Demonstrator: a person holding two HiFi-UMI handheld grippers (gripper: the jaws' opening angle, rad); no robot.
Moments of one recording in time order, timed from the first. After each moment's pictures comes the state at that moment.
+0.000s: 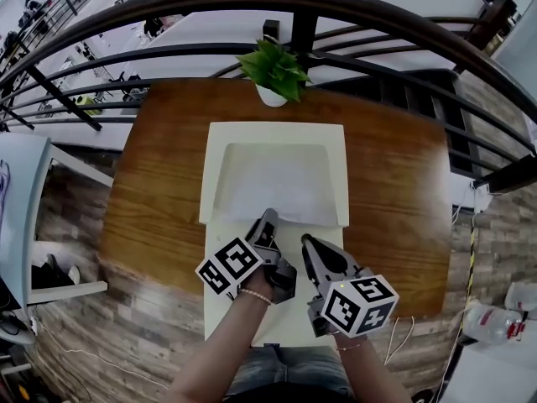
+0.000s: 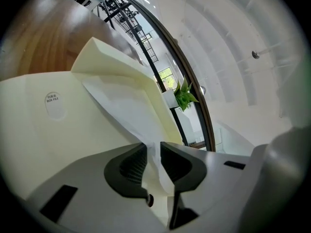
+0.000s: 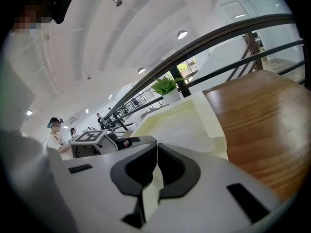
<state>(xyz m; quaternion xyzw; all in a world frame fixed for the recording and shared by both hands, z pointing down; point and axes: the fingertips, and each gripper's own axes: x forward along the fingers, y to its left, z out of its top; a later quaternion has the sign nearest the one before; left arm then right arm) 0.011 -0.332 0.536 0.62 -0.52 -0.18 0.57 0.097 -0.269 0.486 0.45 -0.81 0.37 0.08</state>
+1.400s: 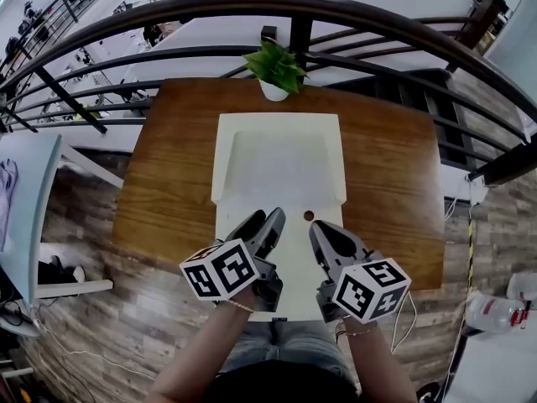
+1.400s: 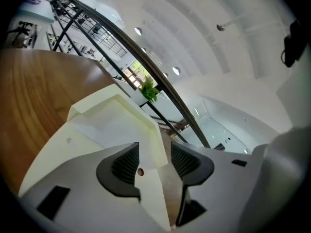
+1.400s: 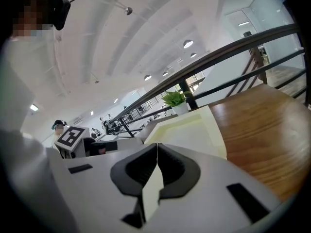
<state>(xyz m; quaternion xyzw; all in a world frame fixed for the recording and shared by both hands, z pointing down) 0.007 -0.263 0.448 0.75 -0.47 -0.06 0.47 0.095 -0.235 0.426 0.45 -0.83 0.33 0.05</state>
